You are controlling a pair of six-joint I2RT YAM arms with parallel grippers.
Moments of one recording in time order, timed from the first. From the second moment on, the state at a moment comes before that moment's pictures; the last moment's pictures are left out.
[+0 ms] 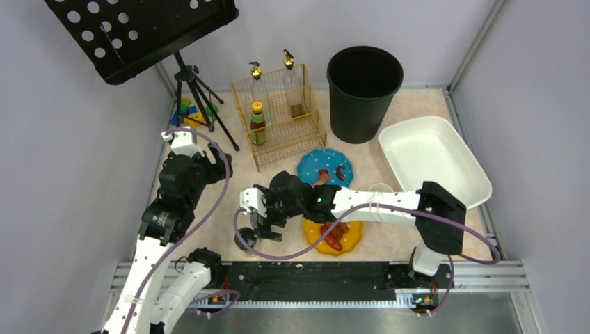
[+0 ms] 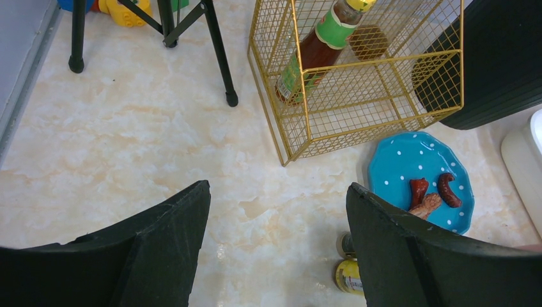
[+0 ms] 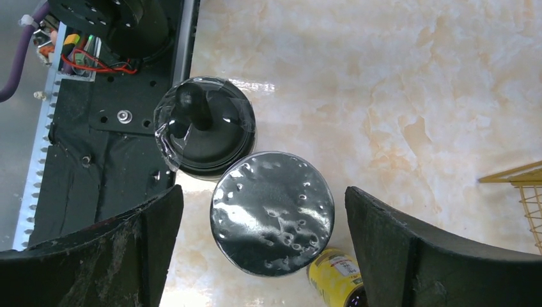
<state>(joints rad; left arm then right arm) -0.26 0.66 0.89 -0.55 -0.19 -0.34 1.22 1.69 1.20 -0.09 -0.31 -0.34</state>
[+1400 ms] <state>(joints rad) -0.25 0.66 0.89 -0.55 -0.20 -0.34 1.21 1.56 1.47 -0.15 -0.07 -0.25</state>
